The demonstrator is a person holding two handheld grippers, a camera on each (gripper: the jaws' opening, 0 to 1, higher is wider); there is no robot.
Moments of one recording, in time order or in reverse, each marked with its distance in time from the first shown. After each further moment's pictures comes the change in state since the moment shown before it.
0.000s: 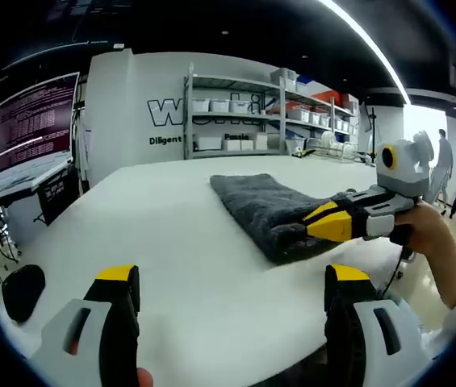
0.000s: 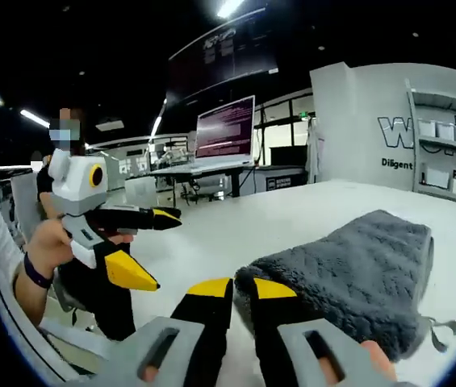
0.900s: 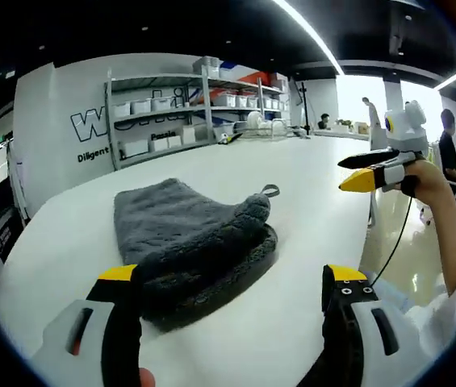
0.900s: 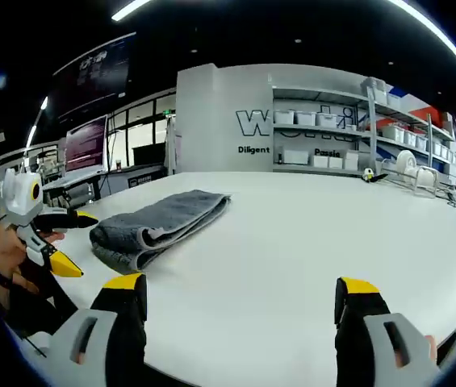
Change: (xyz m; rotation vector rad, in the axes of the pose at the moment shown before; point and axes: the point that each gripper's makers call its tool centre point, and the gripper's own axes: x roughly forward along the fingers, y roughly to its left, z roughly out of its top) left arm 0.067 -0.140 0.024 0.253 0.048 -0.343; right arm -0.218 -0.143 -0.028 0.113 0.065 -0.721
